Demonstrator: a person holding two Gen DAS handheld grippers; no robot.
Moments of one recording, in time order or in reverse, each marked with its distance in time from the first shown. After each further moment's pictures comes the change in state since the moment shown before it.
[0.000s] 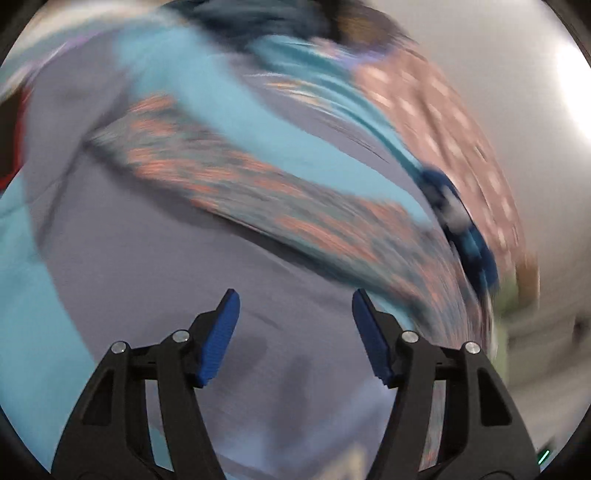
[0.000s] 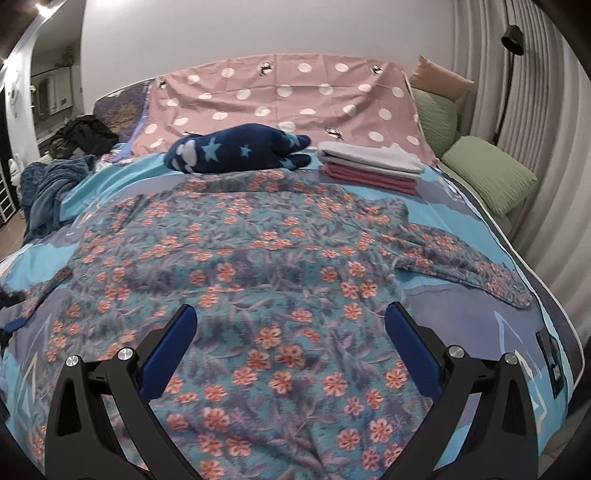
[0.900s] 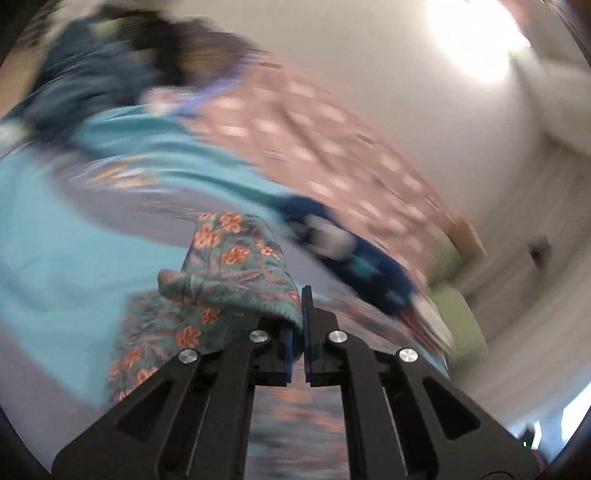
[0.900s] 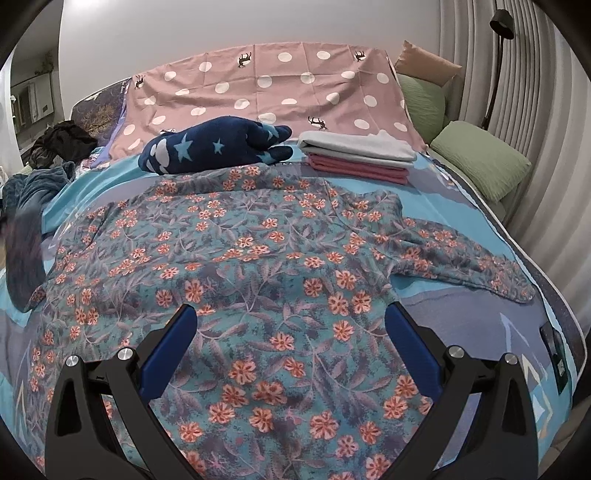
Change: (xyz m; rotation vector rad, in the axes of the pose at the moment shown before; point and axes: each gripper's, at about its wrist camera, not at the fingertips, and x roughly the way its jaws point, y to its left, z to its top) left arm 0.024 -0.219 0.016 0.510 -0.072 -0.377; right arm 0.033 -0.012 0.014 0.045 0.026 -0.026
